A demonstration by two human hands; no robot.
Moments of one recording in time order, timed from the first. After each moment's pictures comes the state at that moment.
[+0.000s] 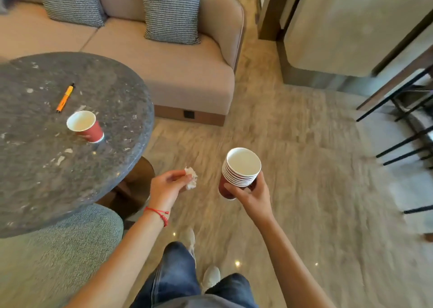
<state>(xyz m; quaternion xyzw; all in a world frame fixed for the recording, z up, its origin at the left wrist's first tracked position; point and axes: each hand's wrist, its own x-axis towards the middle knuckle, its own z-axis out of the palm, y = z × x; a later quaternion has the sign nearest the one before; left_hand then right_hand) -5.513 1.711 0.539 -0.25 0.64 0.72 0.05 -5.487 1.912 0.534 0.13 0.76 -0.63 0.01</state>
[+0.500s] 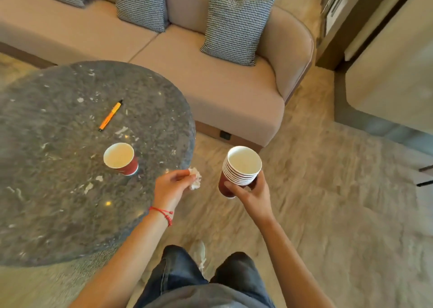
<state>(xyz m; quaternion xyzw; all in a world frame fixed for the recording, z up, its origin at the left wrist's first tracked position) -5.669 1.623 0.530 -0.34 0.59 0.73 -0.03 -5.697 1.814 0.531 0.02 0.78 -0.62 0.10</state>
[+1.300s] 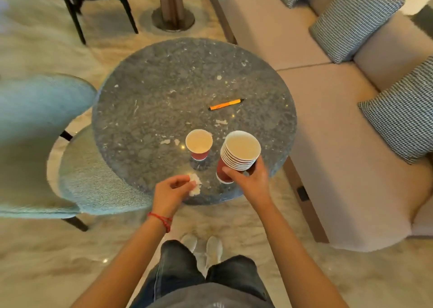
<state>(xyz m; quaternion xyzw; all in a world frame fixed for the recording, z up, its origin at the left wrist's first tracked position) -5.647 1.602 0.525 -0.60 0.43 0.61 -0.28 -5.830 1.654 0.531 -0.33 0.68 -0.54 0.37</state>
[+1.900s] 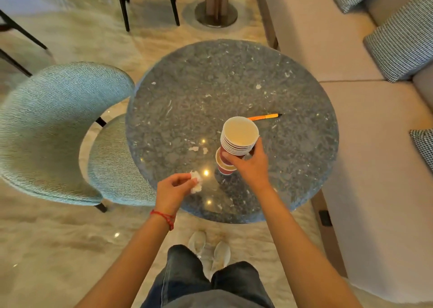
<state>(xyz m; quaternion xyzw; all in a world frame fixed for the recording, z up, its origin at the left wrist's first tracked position) -5.618 1.554 0.520 -0.65 0.35 0.57 -0.35 -5.811 1.539 0.515 -0.41 0.65 -0.50 0.41</state>
